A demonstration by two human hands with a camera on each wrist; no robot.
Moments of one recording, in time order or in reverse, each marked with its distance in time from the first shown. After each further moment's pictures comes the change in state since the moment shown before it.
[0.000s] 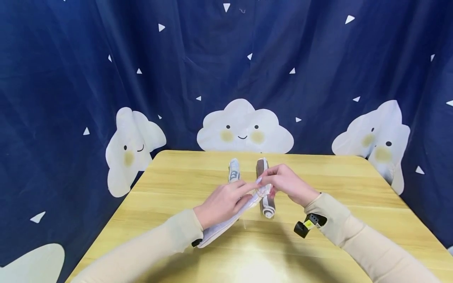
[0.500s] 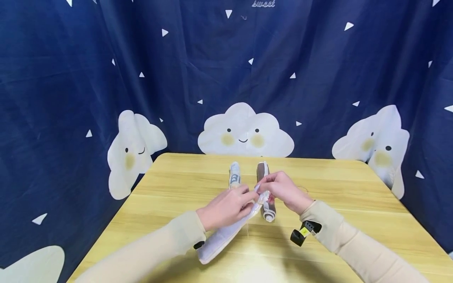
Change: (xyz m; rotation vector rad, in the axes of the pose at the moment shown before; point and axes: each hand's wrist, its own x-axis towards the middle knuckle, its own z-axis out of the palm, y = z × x) left_hand 0.003 0.002 0.002 0.037 -0.160 0.001; right_hand 0.002 0.010 0.014 0.008 0.091 0.025
